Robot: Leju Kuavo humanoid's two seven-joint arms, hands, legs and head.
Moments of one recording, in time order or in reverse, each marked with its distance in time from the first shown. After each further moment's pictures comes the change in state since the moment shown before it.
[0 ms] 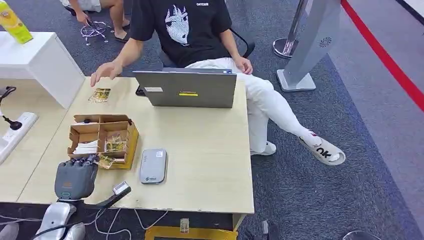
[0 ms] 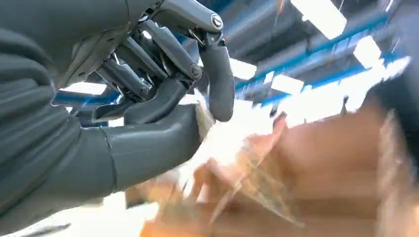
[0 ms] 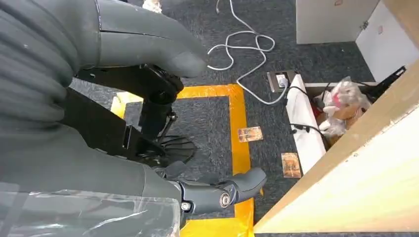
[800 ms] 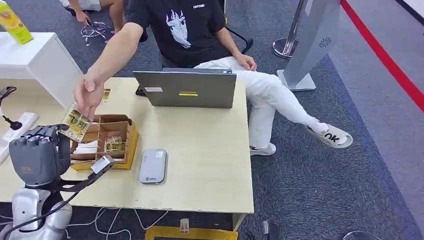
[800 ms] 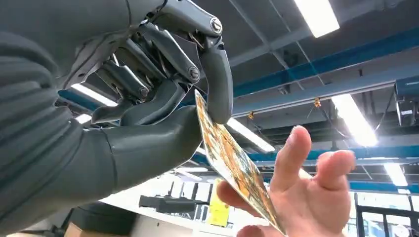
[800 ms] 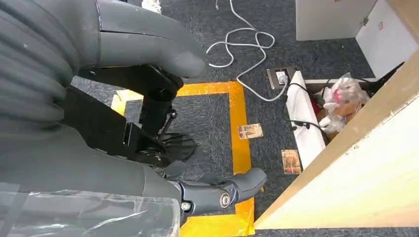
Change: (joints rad) left arm -0.039 0.009 0.049 -0.340 0.125 0.003 0.031; right arm -0.001 0.001 -0.024 0.000 0.018 -0.007 0.002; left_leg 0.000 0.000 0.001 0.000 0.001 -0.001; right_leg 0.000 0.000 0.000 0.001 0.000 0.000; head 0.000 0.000
